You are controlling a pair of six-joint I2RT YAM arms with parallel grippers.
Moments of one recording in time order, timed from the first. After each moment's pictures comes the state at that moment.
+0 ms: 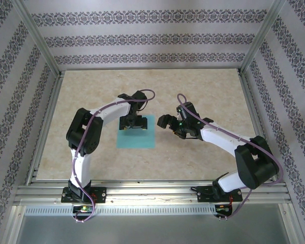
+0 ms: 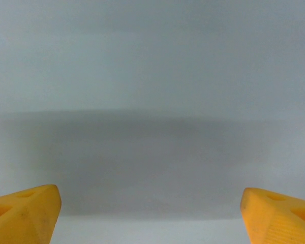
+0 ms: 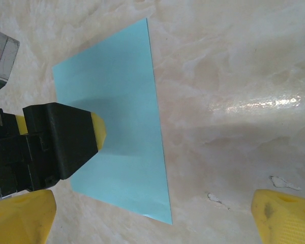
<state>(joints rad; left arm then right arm) -0.52 2.03 1.51 -0.96 0.02 -0.58 0.49 1.46 0.81 -0.23 -0.34 0.90</state>
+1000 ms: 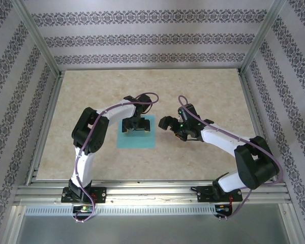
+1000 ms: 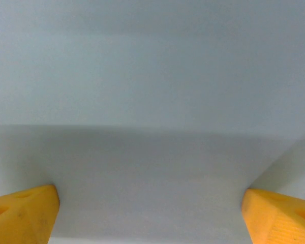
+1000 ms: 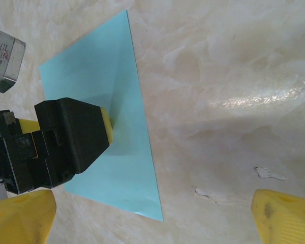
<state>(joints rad) -0.56 2.09 1.52 -0.96 -0.01 -0.66 0.49 1.46 0.78 -0.23 -0.34 0.92</state>
